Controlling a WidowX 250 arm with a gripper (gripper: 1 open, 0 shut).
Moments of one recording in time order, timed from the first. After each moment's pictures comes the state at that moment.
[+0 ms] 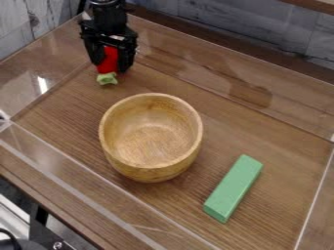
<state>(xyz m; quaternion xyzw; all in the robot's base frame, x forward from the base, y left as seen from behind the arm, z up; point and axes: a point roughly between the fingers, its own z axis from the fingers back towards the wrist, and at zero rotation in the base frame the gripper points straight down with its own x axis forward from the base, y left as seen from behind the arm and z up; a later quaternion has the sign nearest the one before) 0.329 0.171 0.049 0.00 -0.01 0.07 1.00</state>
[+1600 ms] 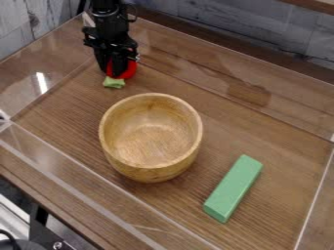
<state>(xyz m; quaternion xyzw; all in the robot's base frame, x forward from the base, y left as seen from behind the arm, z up) 0.331 0.181 0.023 0.03 -0.03 0.03 1.00</state>
